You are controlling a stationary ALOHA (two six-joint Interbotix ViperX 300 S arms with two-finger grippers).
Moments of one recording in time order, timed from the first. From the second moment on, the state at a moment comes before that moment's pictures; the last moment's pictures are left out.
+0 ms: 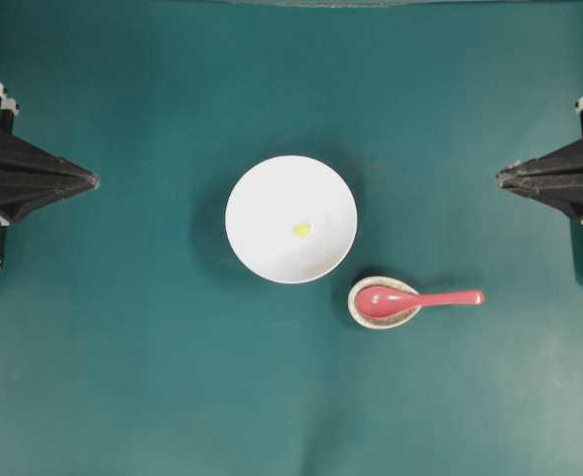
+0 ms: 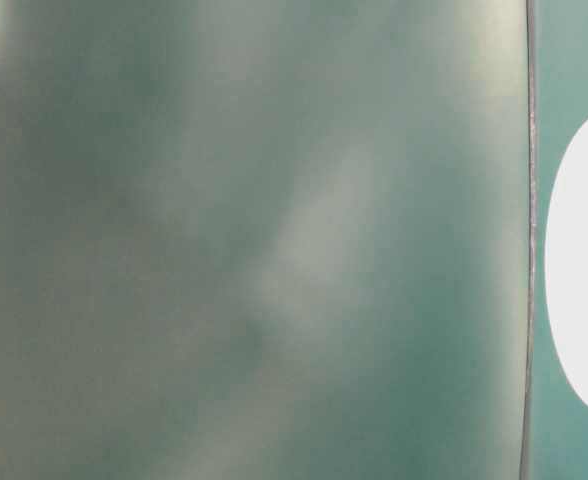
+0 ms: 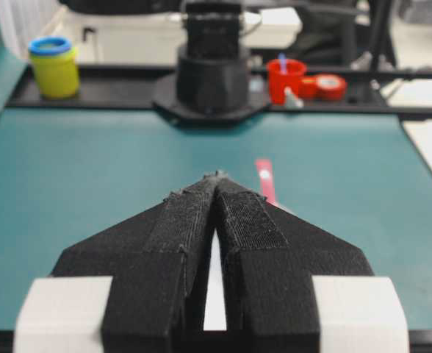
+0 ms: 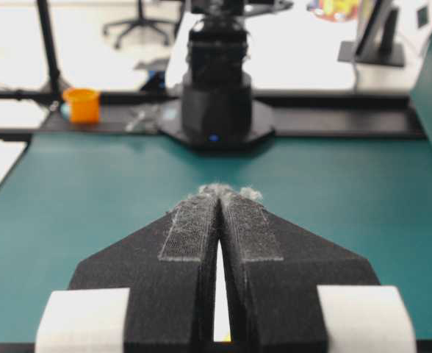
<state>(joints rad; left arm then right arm) 0.00 -0.97 1.18 0.00 -0.29 0.00 0.00 -0.96 1.17 0.00 -0.29 0.00</state>
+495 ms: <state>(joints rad) 0.00 -0.97 1.16 0.01 -0.21 0.00 -0.01 -0.94 1.17 0.00 -0.26 0.00</state>
